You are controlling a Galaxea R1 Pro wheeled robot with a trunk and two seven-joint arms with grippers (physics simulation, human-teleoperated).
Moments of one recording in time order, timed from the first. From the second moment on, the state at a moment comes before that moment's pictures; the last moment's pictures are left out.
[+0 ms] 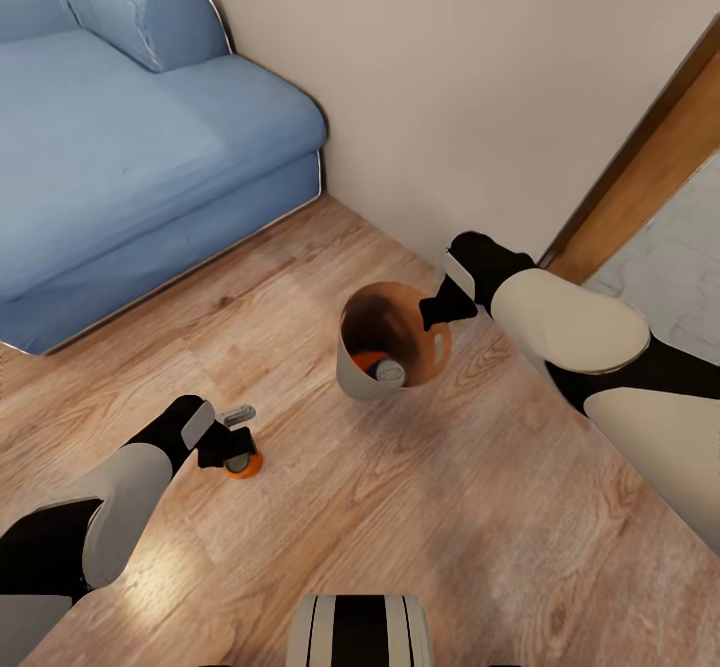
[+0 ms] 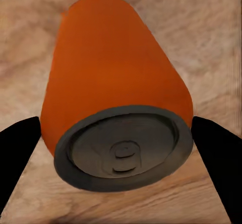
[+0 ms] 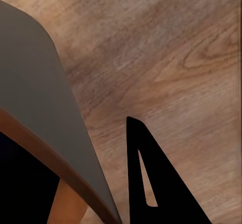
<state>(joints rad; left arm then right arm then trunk) -1.07 0.08 0.16 -0.26 0.20 0.86 0.05 -1.69 0.15 -0.92 -0.07 1.10 1.05 0.12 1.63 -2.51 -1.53</state>
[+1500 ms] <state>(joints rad) -0.92 0.07 0.16 -0.81 0.20 1.00 0.02 -1.56 0.15 -0.95 -0.06 1.10 1.00 0.13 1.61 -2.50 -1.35</state>
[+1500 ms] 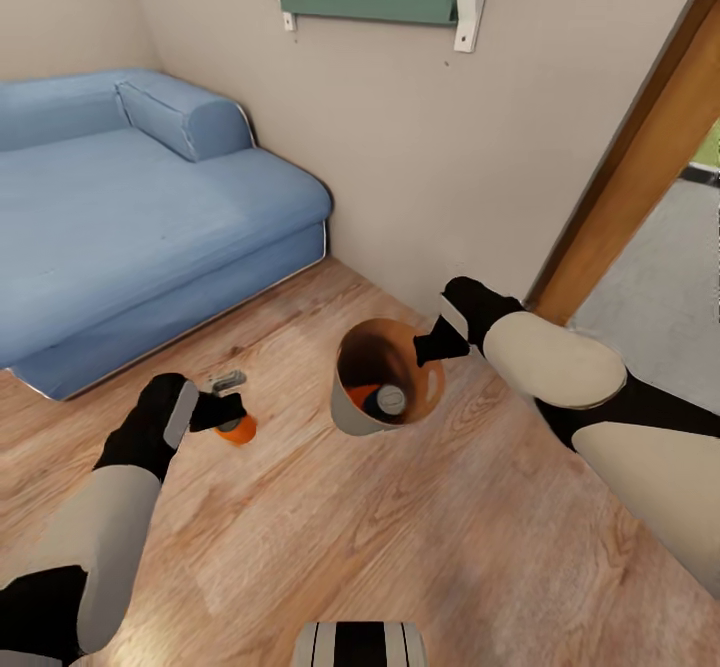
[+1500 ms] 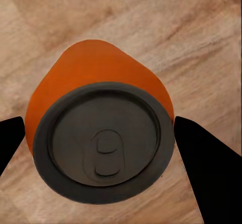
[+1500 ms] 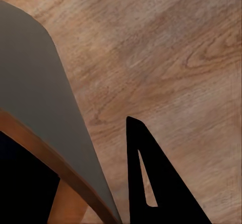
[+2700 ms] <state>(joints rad) -1.27 0.24 -0.45 -0.69 1.12 1.05 -0.01 -1.46 0.15 -0.92 -0.07 1.10 0.98 0.12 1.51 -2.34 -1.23</state>
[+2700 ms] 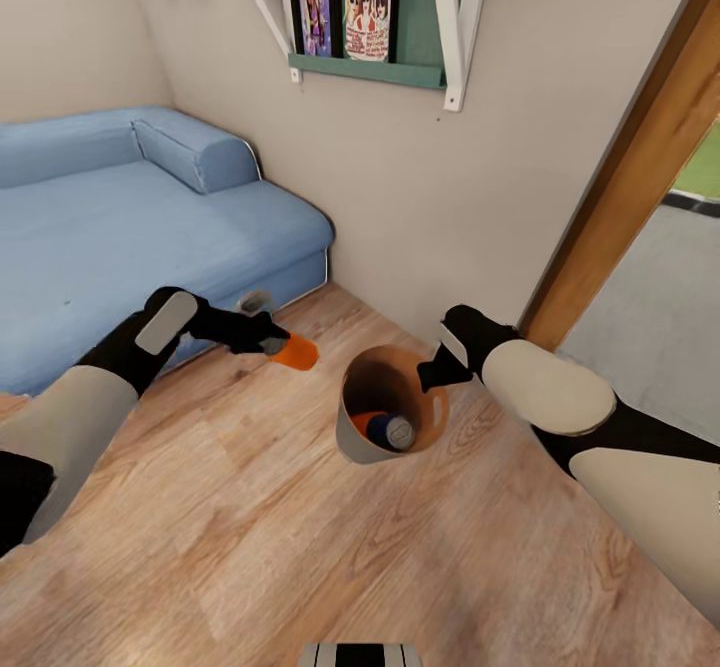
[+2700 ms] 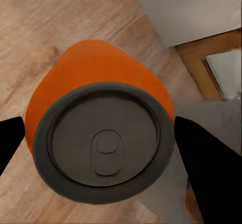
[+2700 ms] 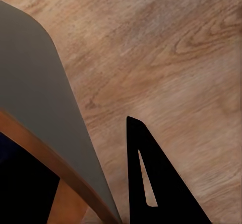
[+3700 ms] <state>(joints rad) -1.45 0.37 -0.94 -0.81 1.43 1.05 -0.52 -1.44 0.14 -0.92 -0.08 1.11 0.95 0.12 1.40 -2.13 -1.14</state>
